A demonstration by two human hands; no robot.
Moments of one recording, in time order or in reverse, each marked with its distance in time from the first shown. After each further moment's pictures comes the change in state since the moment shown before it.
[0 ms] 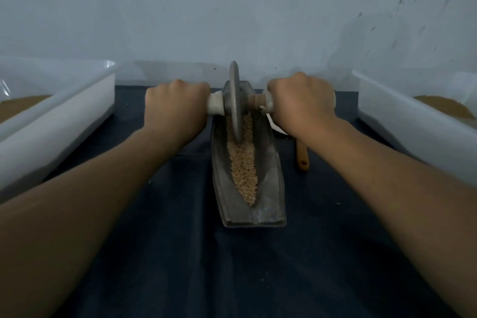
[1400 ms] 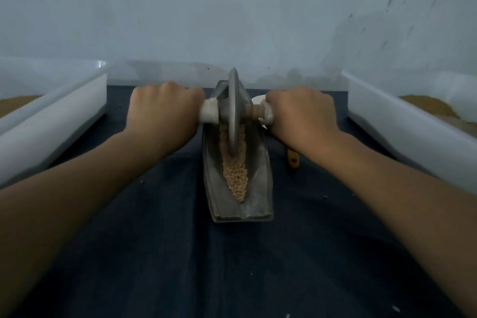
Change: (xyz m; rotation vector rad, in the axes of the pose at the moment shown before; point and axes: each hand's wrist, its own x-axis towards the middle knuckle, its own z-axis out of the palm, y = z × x) left_hand -0.015 -0.003 -0.018 0.026 0.036 0.100; right_hand -0.030 0.009 -0.005 0.075 0.016 -0.030
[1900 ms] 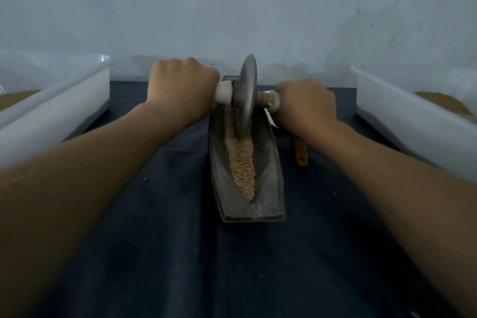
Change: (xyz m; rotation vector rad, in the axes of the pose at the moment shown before) left_hand 0.035 0.006 0.002 0.099 -0.072 0.026; right_hand 0.024 -0.001 0.023 0.094 -0.093 0.144
